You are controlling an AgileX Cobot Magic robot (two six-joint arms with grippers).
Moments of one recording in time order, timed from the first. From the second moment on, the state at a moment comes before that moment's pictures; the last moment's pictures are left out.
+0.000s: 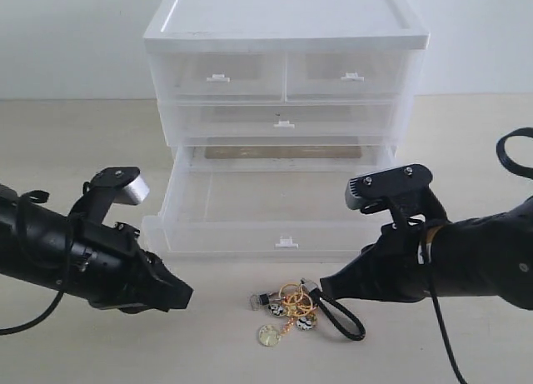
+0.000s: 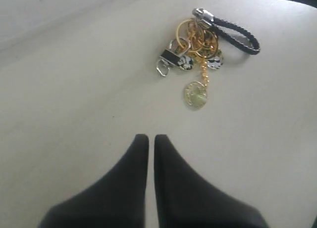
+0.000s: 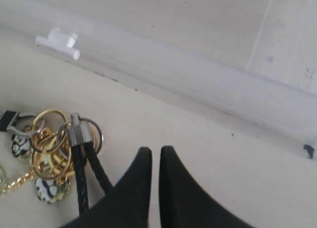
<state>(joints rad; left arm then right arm) -0.34 1.64 -0.61 -1.33 0.56 1.34 0.60 1.62 -0.55 0.04 -0.05 0.16</state>
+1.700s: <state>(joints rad) -0.35 1.87 -0.92 -1.35 0.28 1.36 0.50 1.77 -0.76 0.06 -0.14 0.15</state>
